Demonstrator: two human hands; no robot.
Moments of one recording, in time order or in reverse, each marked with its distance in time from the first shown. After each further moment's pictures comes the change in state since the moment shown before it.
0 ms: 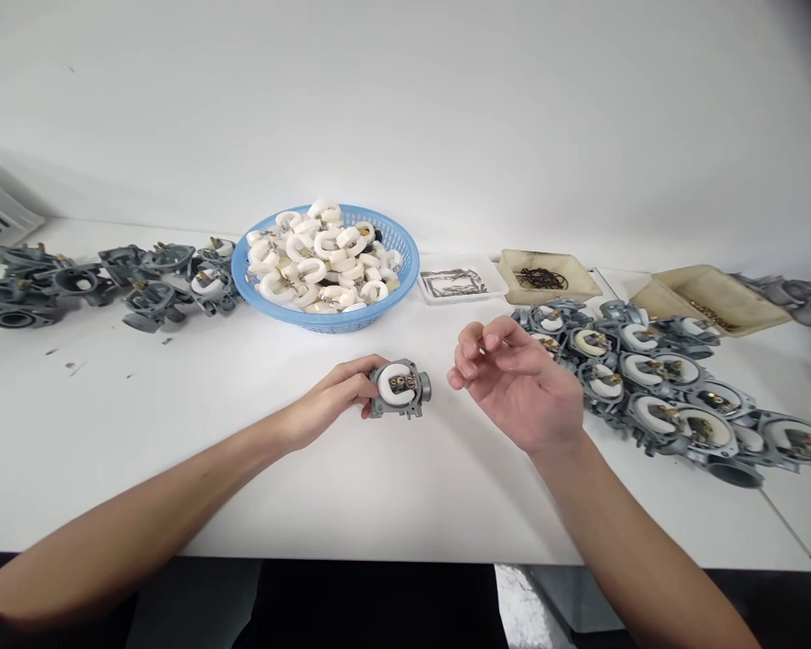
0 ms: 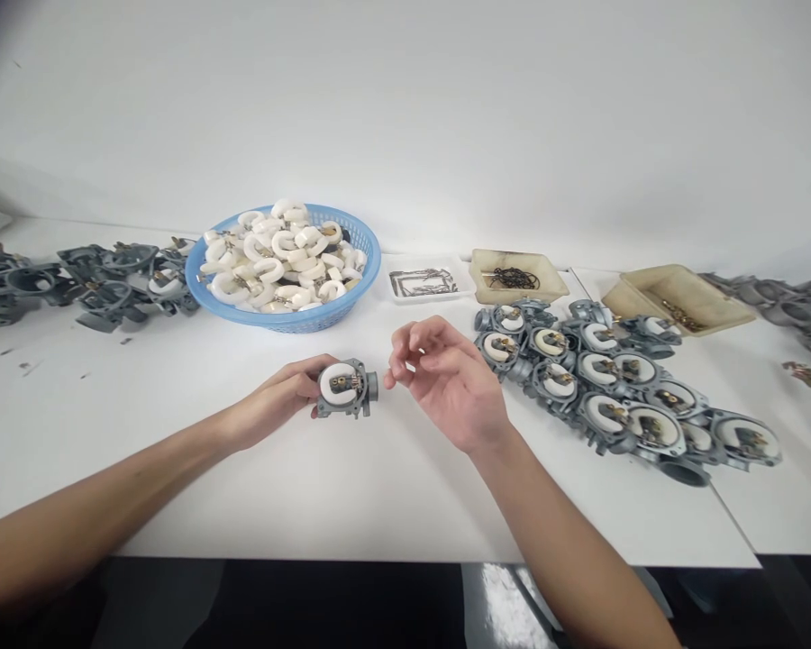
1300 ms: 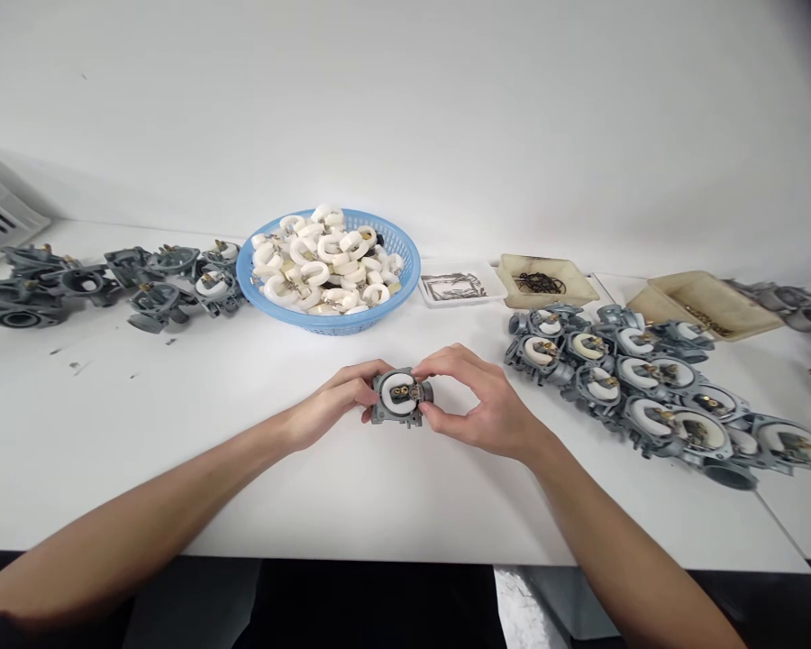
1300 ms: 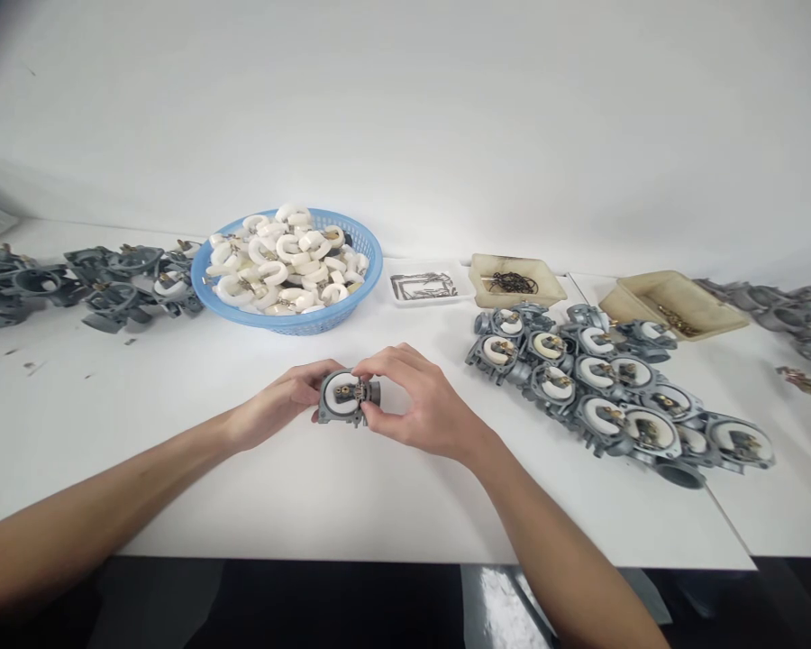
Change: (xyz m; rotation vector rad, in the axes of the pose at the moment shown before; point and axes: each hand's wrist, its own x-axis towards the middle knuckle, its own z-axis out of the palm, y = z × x) left_hand -0.002 0.001 -0.003 0.011 -0.080 0.022; right_hand -0.002 0.018 -0.003 -1.254 -0.265 -0.381
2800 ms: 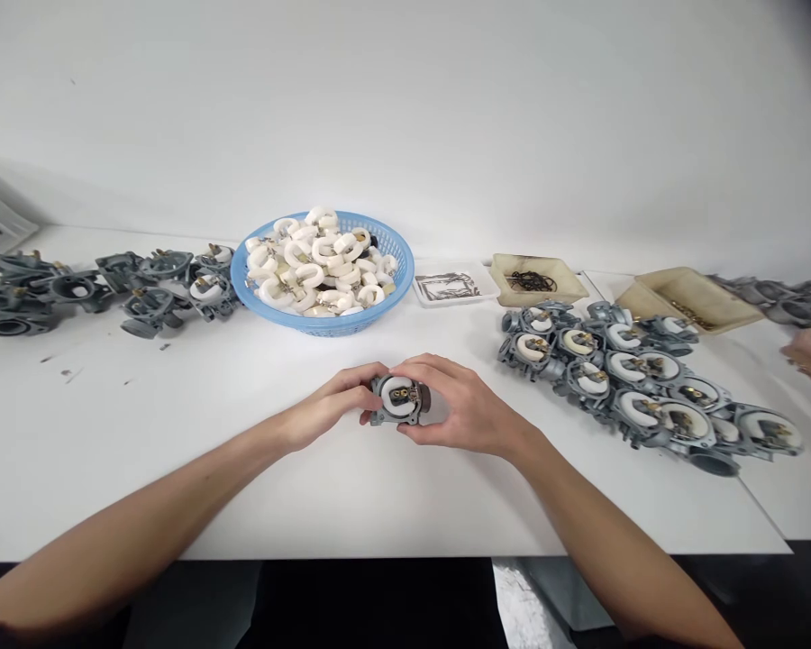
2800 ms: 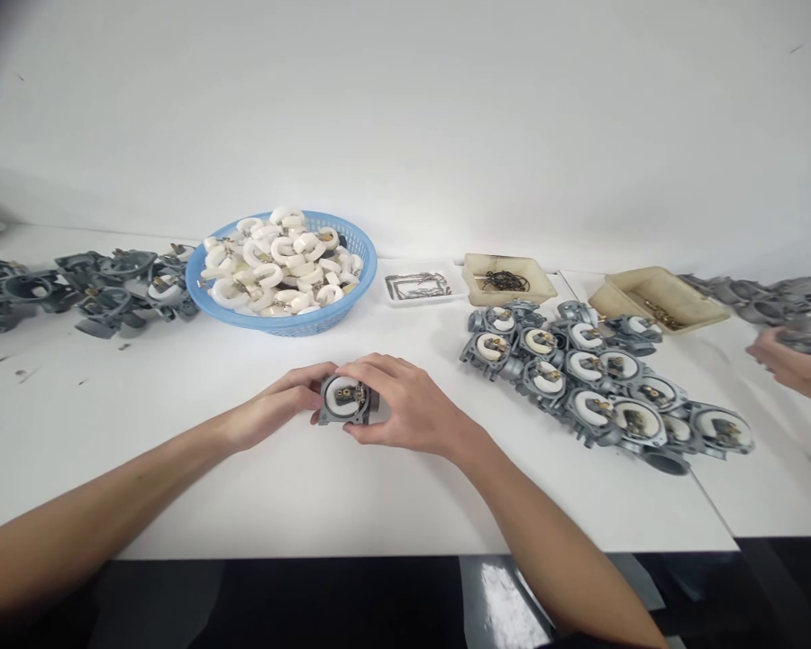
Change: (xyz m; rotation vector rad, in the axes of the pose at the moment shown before) left_hand -0.002 0.006 0.001 0.124 -0.036 0.002; right_hand -0.001 0.002 0.008 -0.094 -0.186 0.079
